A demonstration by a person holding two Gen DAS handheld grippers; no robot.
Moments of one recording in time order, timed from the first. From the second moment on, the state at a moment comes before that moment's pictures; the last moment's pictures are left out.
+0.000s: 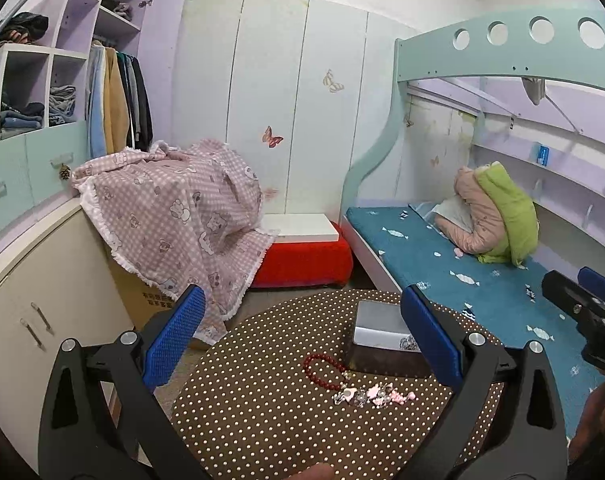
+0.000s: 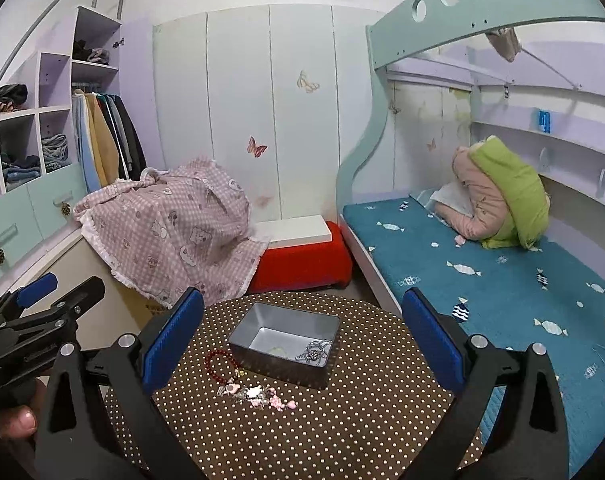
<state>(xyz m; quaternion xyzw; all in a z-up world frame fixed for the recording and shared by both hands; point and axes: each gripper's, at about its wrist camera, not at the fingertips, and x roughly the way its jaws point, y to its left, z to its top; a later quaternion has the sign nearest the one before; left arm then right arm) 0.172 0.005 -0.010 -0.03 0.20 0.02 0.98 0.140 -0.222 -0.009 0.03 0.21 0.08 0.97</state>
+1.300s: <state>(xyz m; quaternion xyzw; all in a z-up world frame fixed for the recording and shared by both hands) 0.222 0.017 -0.131 -0.03 0.33 0.02 0.94 0.202 -0.209 -0.163 -0.01 0.41 0.10 0.91</state>
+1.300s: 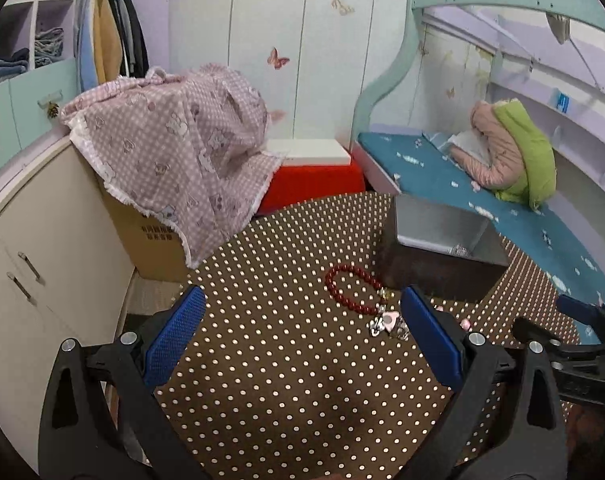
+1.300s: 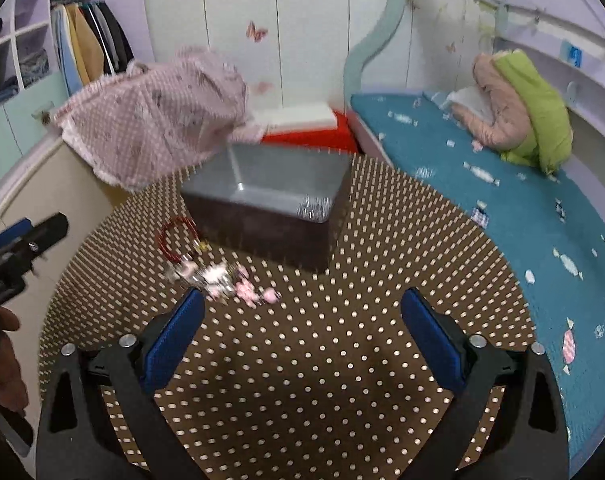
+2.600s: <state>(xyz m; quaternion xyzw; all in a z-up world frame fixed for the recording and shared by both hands) 0.277 -0.014 -0.206 0.00 0.42 0.00 0.91 0.241 -0.164 -0.208 -0.11 0.43 0.26 0.86</state>
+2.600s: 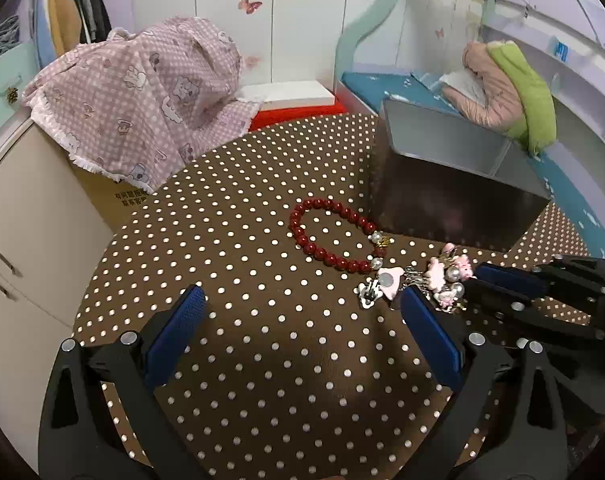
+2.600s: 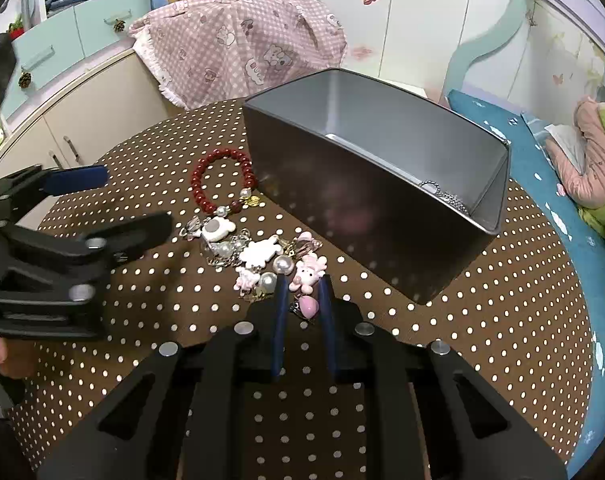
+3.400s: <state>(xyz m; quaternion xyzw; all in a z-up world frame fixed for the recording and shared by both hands) 0.283 -0.021 -0.221 -0.01 0.44 -0.10 0.89 0.229 -0.186 -0.197 -0.06 0.43 0.26 0.87</state>
